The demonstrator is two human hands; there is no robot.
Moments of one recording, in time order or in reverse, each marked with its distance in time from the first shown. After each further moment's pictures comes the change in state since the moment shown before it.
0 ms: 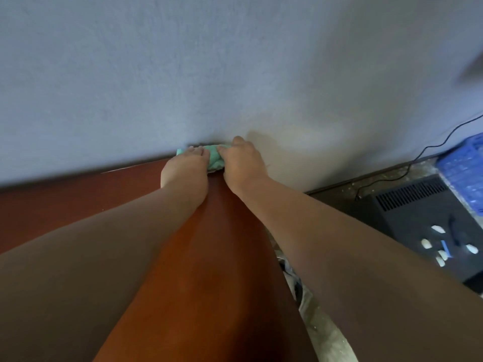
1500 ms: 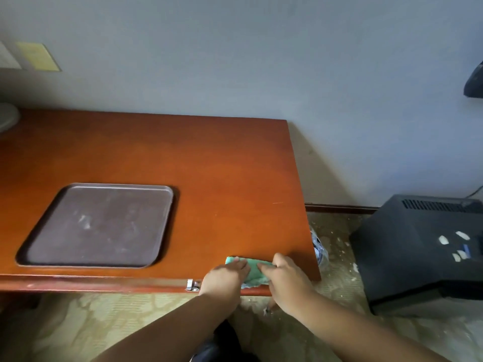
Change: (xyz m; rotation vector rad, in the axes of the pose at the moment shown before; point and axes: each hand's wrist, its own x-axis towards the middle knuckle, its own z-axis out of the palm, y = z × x) left_hand -0.533 0.101 0.119 -0.173 -0.172 -0.059; right_hand -0.531 -0.004 0.021 0.056 -0.339 -0.371
